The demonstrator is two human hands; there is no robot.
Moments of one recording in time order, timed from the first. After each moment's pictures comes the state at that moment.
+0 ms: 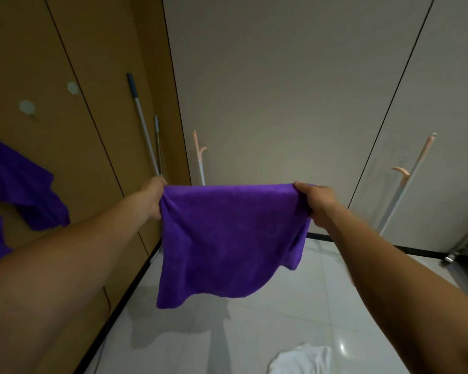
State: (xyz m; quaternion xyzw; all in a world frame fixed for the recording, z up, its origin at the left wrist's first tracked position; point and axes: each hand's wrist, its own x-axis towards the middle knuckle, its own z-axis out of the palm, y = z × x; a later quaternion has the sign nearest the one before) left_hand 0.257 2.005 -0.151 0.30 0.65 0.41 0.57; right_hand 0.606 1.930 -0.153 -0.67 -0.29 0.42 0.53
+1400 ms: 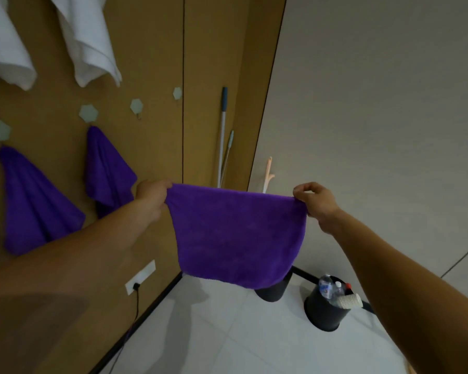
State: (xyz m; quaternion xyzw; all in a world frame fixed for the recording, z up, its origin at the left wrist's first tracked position) left_hand 0.018 2.110 -0.150 0.25 0.62 0.63 0.40; right_hand 0.367 2.131 -0.110 -0.61 -0.56 0.37 0.42
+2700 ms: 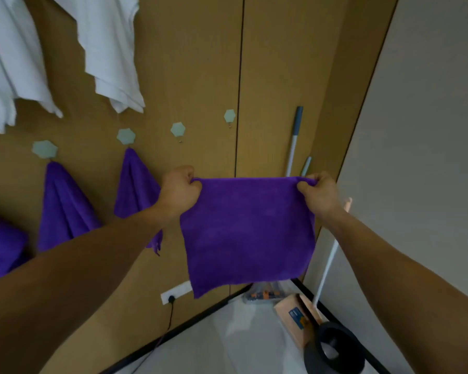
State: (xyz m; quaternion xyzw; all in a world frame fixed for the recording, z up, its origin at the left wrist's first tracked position) left_hand 0.067 2.218 -0.095 0.42 0.77 0.47 -0.08; right_hand 0.305 2.403 -0.103 -0.44 -0.69 0.37 0.44
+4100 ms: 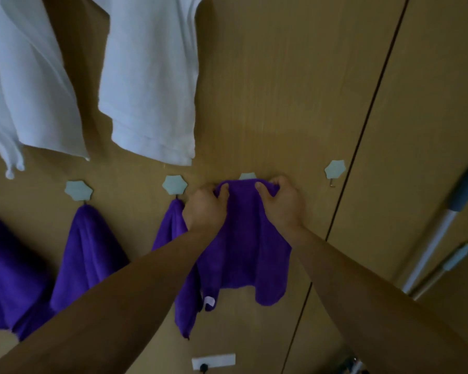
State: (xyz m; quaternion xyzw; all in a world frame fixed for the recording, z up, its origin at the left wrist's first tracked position) left_hand -0.149 2.343 -0.102 0.14 0.87 0.42 -0.20; right_hand -0.086 2.496 -0.101 -0.20 -0.83 0.34 0.39
